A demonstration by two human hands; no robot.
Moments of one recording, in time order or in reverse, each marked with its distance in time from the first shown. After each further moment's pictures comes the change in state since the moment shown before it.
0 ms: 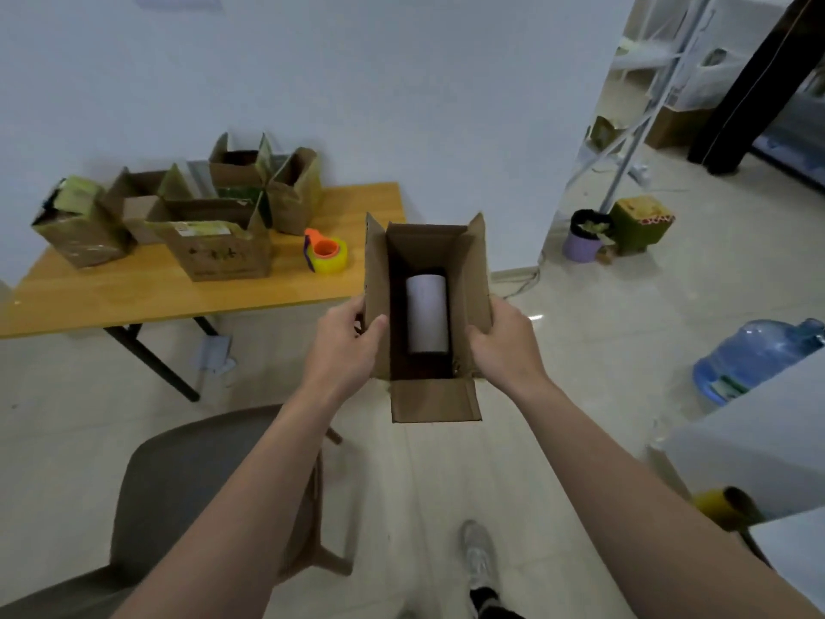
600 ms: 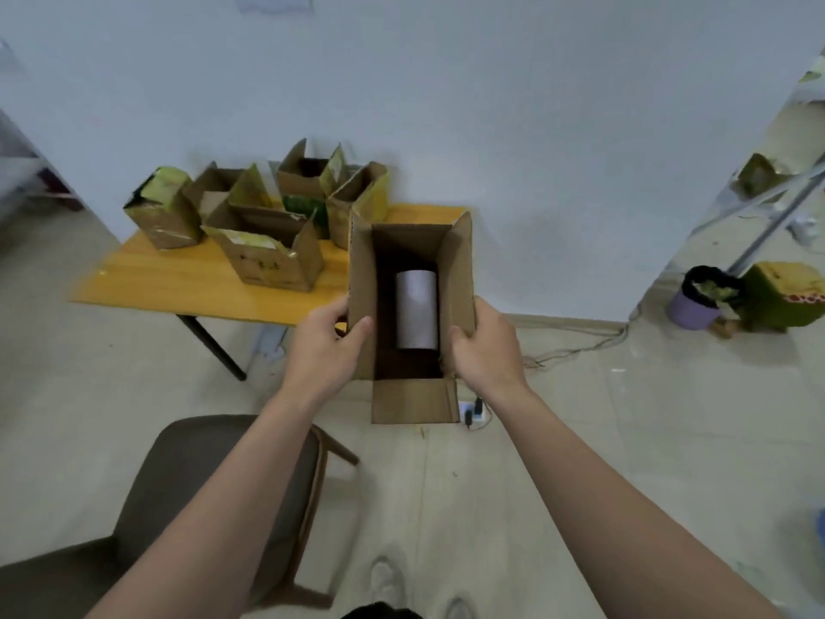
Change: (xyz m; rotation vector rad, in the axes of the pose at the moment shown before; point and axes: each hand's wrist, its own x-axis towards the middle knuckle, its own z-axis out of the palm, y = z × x) left_hand 0.146 0.000 0.023 0.054 0.243 -0.138; right_hand 0.205 -0.020 0.033 0.037 -0.233 -0.194
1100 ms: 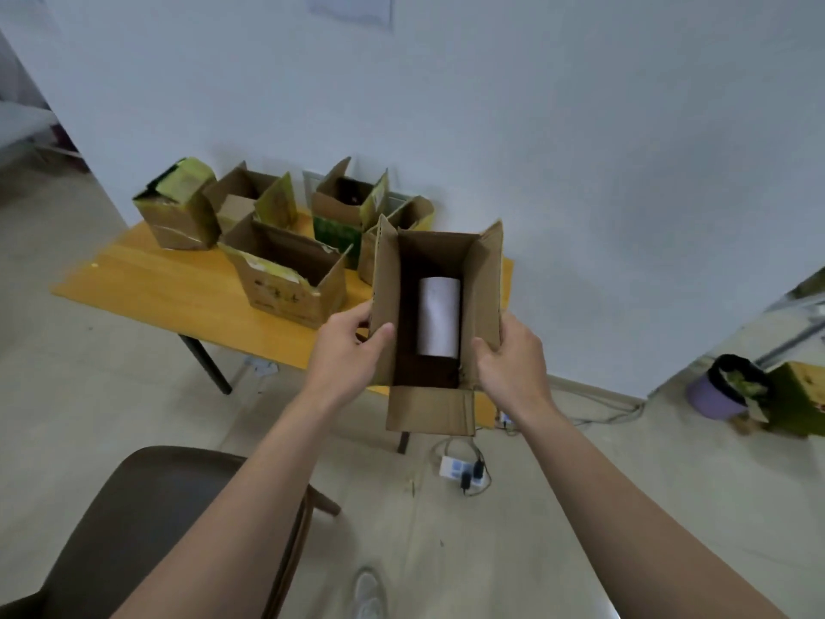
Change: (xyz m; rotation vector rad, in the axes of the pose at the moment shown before) left_hand 0.167 -0.060 -0.025 -0.114 0.067 -0.046; right_hand 0.165 -0.055 0.068 -0.122 -0.015 -0.085
